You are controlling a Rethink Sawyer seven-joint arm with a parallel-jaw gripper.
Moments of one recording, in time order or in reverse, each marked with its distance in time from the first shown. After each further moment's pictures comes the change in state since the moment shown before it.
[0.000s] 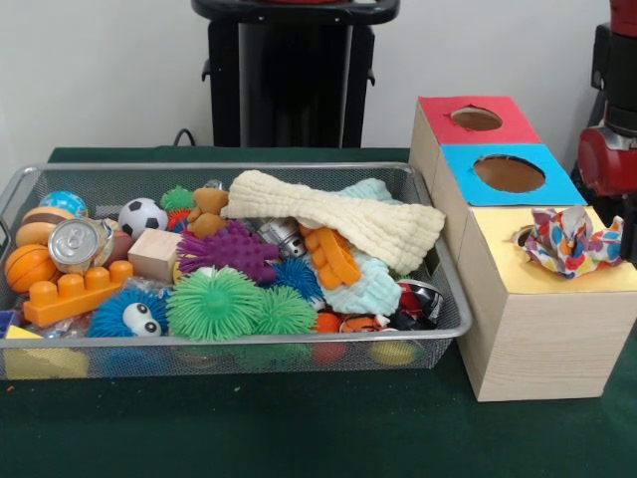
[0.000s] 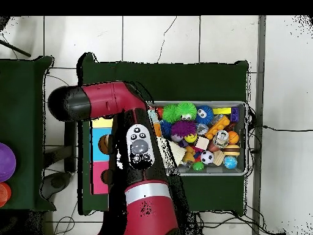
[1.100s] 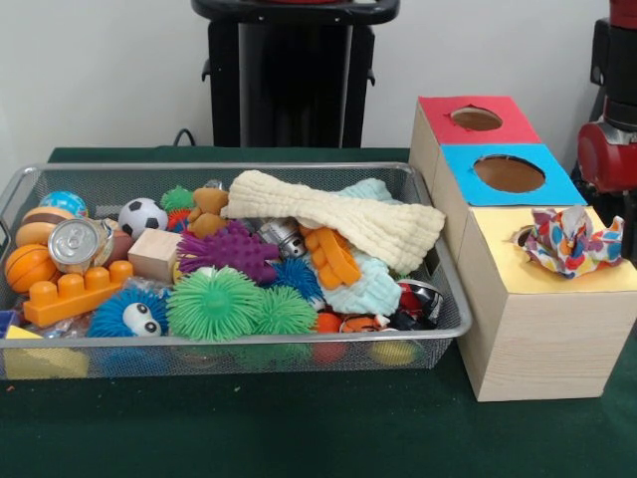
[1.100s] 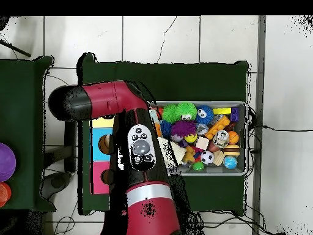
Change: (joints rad) arm -0.005 -0.009 0.000 0.003 -0.002 -0.016 0.000
